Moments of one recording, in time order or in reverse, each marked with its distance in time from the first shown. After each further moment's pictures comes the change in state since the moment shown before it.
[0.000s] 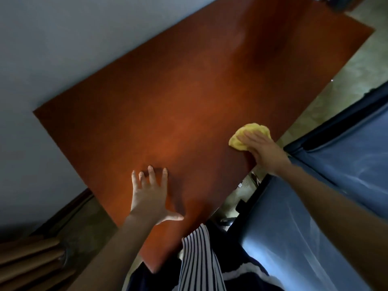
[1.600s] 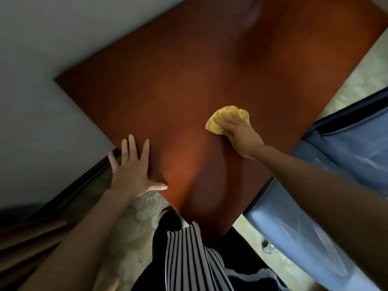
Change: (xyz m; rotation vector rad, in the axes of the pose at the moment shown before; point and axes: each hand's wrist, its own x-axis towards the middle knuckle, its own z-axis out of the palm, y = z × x) left_hand 0.016 -0.155 0.058 -0.274 0.026 0.067; right_hand 0.041 -0.177 0.039 0.071 -0.038 0.109
